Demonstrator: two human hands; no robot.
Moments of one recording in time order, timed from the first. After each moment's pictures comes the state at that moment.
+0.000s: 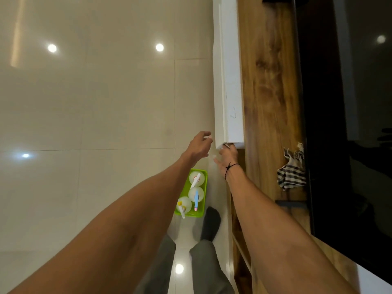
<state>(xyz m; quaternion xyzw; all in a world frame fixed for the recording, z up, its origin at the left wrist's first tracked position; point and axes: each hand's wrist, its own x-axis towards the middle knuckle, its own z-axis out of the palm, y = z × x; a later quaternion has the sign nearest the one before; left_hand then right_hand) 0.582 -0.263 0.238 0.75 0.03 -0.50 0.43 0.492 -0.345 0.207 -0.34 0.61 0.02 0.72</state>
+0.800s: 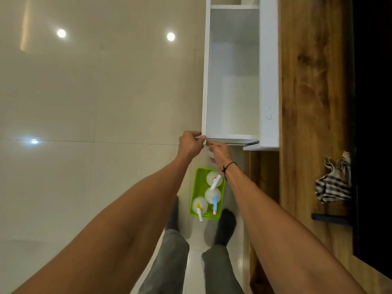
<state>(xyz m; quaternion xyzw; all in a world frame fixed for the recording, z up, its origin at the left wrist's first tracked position) 0.653 -0.168 0.182 0.82 0.05 -0.39 0.41 0.573 -0.259 0.181 -0.53 0.52 0.13 0.66</state>
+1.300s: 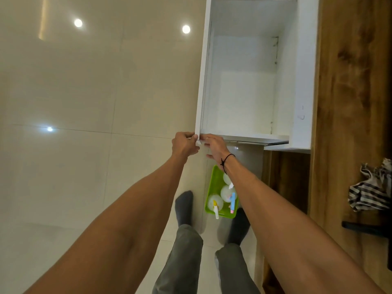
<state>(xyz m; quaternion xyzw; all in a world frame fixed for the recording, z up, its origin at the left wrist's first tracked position) 0.688 -0.075 0.170 0.79 0.20 -0.38 0.43 0.631 -0.189 0.204 -0.49 0.47 0.22 0.70</state>
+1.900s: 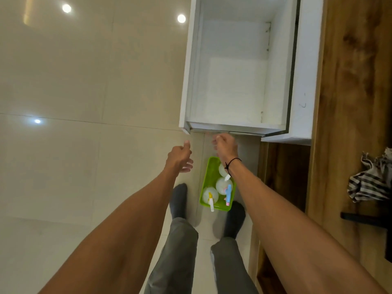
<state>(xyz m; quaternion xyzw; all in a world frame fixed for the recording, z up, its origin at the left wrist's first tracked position) 0.630 -0.045 0.144 0.75 0.26 -0.49 0.36 0.579 -0.201 0.144 -0.61 0.53 0.14 0.57</state>
